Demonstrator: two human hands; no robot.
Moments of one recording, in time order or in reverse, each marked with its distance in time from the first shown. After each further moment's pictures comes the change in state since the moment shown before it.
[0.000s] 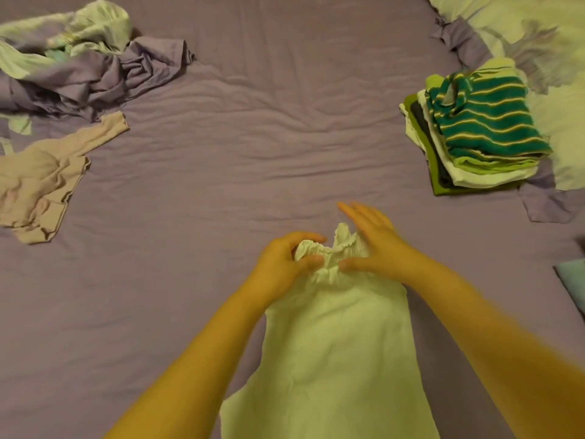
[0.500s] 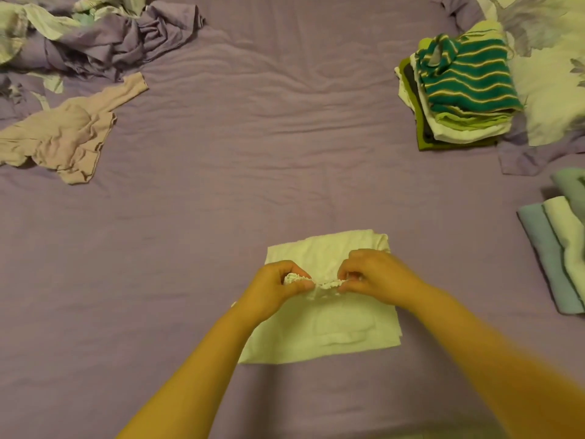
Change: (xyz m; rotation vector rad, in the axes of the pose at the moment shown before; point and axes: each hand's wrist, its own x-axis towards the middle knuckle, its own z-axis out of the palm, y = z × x) left_hand -0.151 -0.042 0.043 -0.004 -0.093 -0.164; right_hand -0.149 -0.018 0.051 -0.192 -0.200 -0.173
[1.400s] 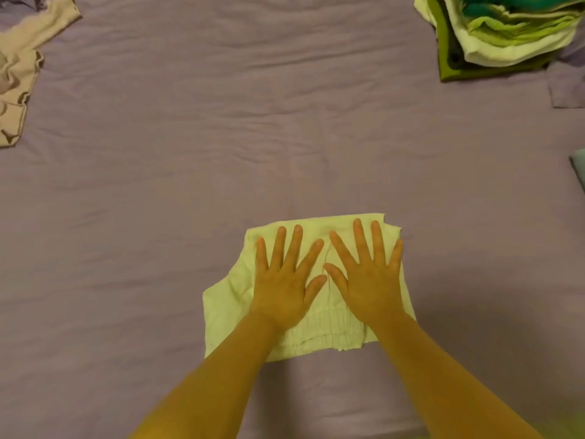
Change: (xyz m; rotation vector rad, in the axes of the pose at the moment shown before) left_hand 0.067 -0.132 0.083 1.175 0.228 0.288; right_hand 0.019 0.050 0.152 -0.279 0.201 0.413
